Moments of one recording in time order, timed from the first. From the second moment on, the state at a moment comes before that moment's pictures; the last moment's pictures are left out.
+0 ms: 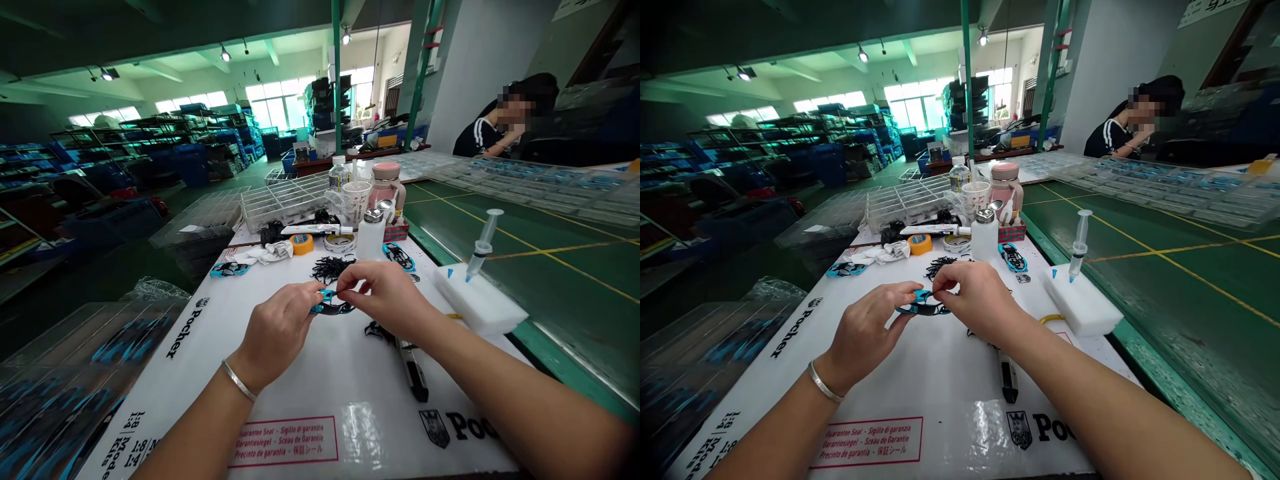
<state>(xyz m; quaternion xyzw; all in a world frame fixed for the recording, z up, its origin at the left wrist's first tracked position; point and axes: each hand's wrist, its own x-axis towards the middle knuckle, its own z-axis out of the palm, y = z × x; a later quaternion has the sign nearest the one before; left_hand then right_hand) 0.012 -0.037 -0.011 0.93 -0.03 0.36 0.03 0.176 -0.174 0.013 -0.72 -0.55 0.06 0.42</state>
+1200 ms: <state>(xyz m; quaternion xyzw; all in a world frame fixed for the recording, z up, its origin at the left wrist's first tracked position) 0.011 -0.042 -0.007 0.91 -0.10 0.41 0.01 0.188 -0.177 0.023 -0.66 -0.50 0.32 0.46</state>
